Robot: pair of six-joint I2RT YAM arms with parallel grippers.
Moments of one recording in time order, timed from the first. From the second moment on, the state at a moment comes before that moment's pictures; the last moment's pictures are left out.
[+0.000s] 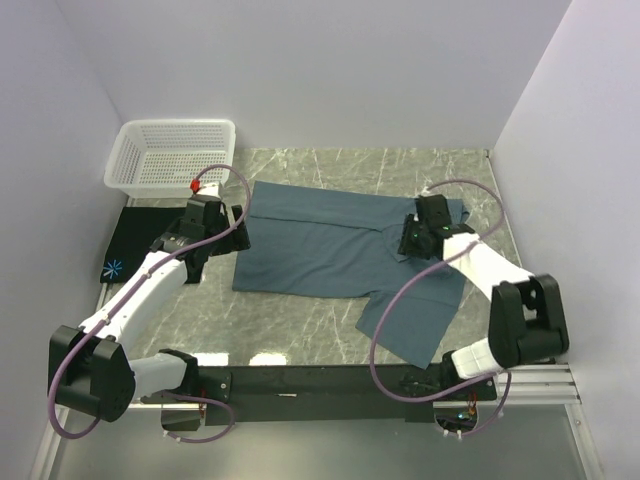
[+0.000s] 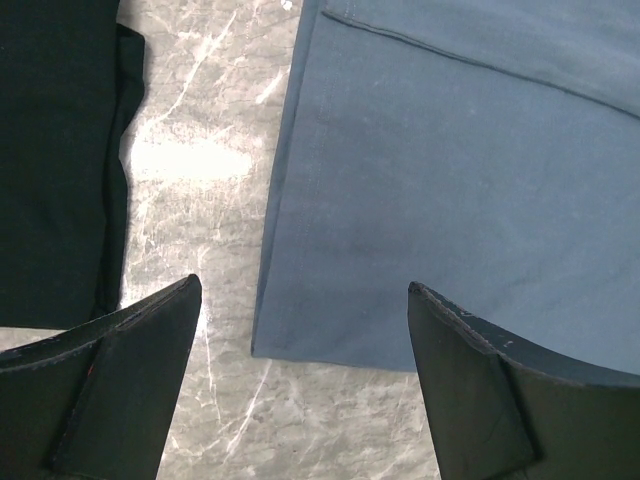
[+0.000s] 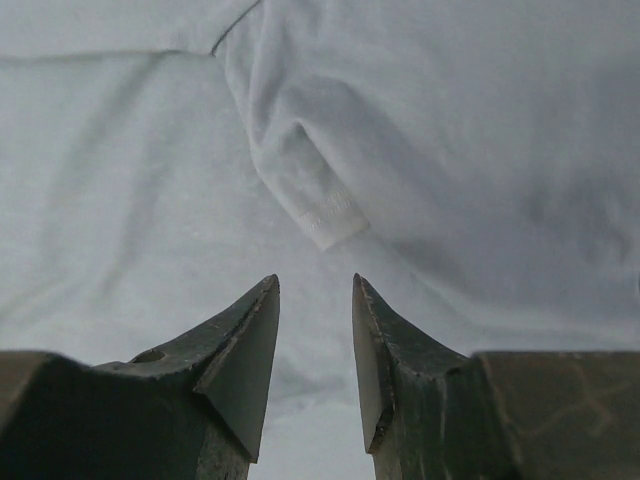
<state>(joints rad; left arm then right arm) -0.30 1.19 0.88 -0.44 -0.15 -0.41 0.19 1.41 0.85 -0.38 0.02 0.43</state>
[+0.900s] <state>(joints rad) -0.30 1.21 0.88 -0.44 -0.16 -0.41 0.30 1.69 0.97 -0.41 0.13 0.22</state>
